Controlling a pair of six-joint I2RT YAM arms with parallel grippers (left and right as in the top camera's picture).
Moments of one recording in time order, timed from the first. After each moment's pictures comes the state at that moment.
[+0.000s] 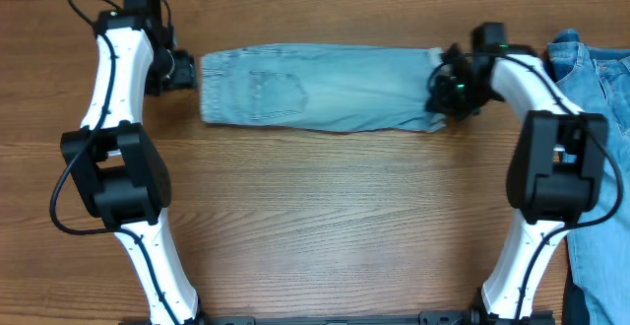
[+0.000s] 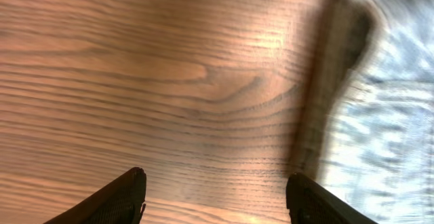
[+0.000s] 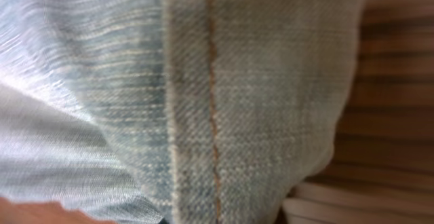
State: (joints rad) left arm 0.13 2.27 2.07 -1.19 -0.03 -0.07; right arm -0.10 2.21 1.63 -0.86 -0.38 0.00
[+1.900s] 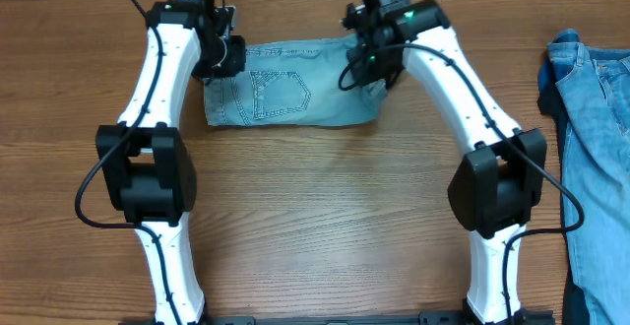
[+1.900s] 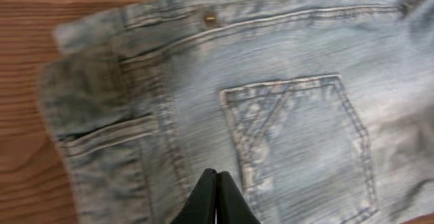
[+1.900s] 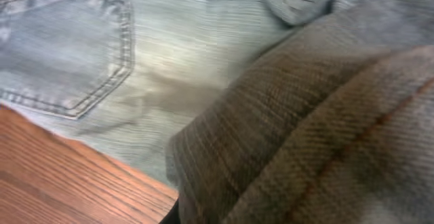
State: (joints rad) left arm -0.05 2.27 2.06 -1.06 0.19 -0.08; right arm 0.37 2.20 2.09 -1.10 -0.08 -0.10
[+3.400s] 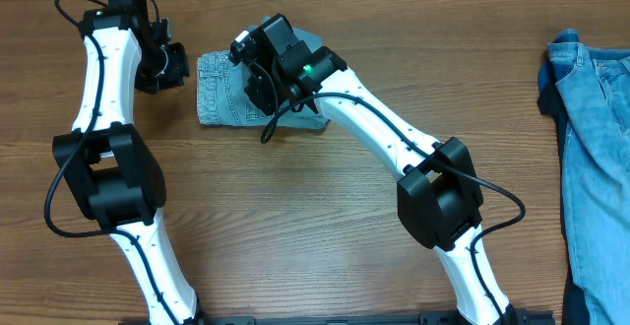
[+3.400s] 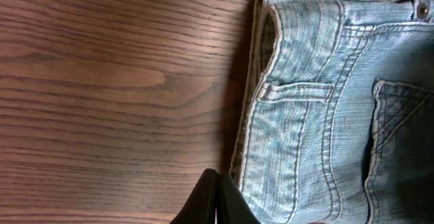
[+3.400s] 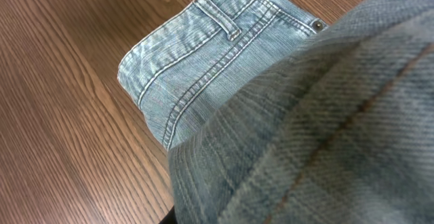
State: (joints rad) left arm 0.16 2.27 2.06 -1.16 0.15 -0.08; right arm 0.68 2.31 2.10 -0.72 -0.19 -0.14
